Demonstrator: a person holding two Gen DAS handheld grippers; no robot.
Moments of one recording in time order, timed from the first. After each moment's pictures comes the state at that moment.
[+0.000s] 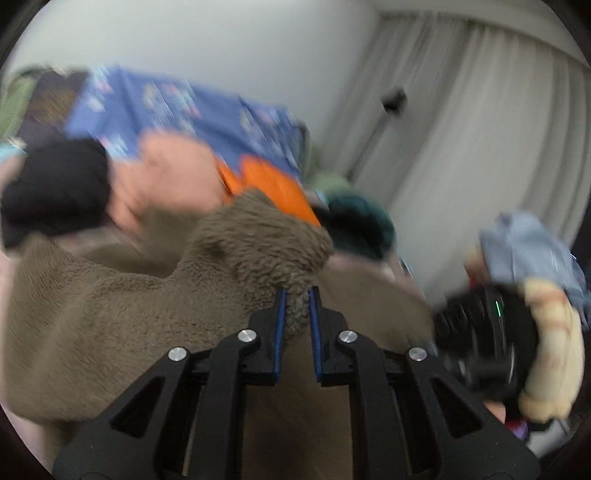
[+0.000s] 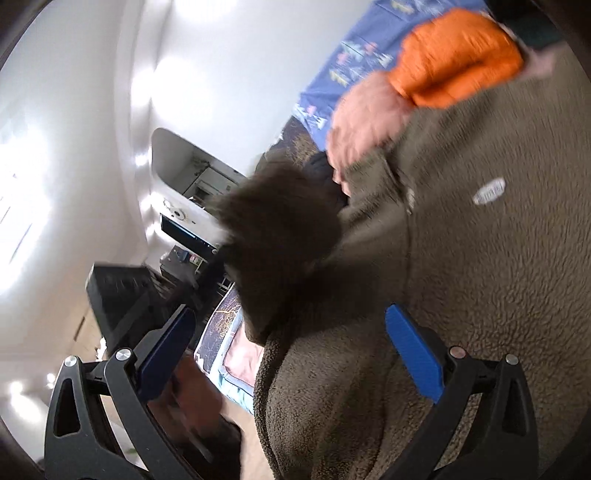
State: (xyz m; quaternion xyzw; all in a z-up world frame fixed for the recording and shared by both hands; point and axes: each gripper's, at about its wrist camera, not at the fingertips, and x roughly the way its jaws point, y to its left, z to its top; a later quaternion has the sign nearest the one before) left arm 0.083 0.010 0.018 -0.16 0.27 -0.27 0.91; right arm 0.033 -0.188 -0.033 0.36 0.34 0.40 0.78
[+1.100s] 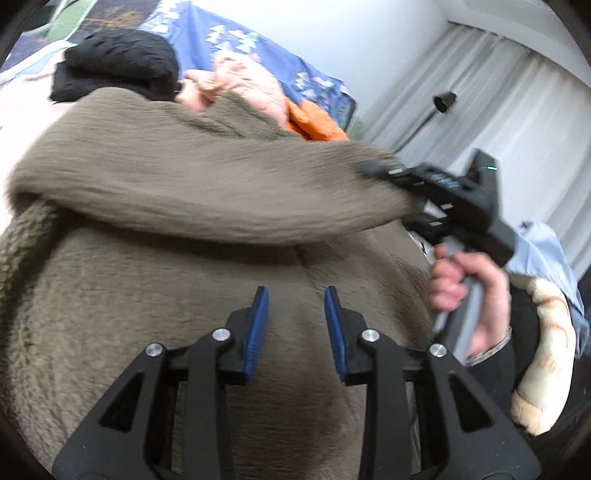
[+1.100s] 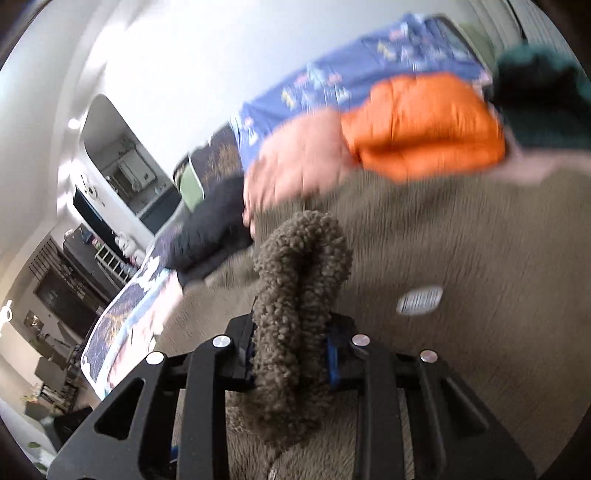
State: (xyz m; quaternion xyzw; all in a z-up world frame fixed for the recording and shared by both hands) left arm 0.016 0.075 -0.082 -0.26 0.33 -0.20 0.89; right arm 0.089 -0.187 -0.001 0.20 0.31 0.25 0.89
